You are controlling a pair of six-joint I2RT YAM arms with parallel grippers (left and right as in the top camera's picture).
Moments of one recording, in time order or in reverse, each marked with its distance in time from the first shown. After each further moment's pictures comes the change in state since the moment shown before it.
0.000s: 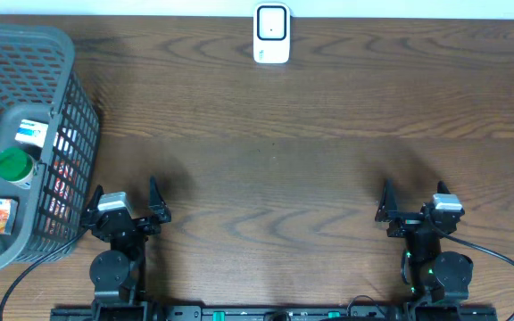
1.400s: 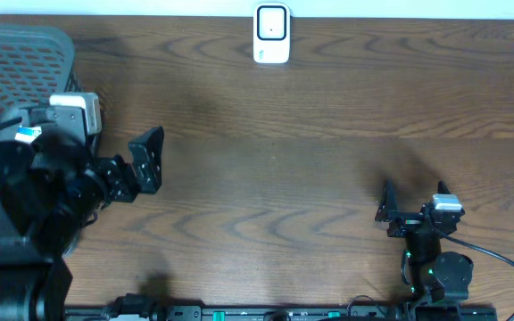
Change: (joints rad) left arm -0.002 0.924 1.490 -0.965 0.399 -0.025; right arm 0.000 -0.002 0.000 0.000 0.002 -0.003
